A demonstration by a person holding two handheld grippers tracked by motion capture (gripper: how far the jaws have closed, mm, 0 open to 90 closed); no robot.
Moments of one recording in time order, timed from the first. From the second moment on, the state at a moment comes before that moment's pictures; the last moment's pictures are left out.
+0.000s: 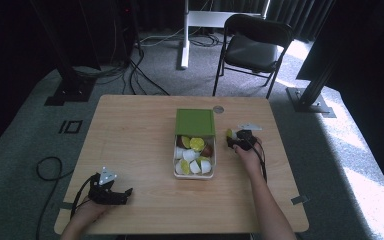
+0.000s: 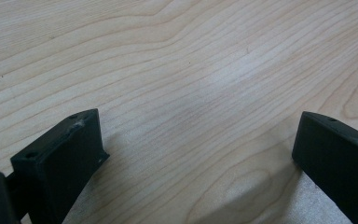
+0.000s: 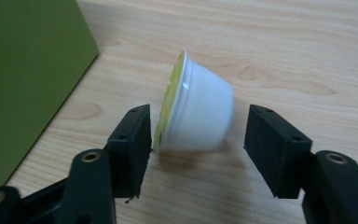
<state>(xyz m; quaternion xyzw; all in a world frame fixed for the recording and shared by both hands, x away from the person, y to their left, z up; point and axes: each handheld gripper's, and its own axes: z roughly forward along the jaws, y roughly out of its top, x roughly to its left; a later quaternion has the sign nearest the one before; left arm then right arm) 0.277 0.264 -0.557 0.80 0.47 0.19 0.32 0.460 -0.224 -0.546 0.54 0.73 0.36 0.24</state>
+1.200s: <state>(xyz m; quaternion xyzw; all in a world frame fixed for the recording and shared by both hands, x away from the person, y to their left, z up) 0.277 0.264 -0.557 0.80 0.47 0.19 0.32 0.392 -0.246 -0.515 0.38 0.79 0.43 0.20</state>
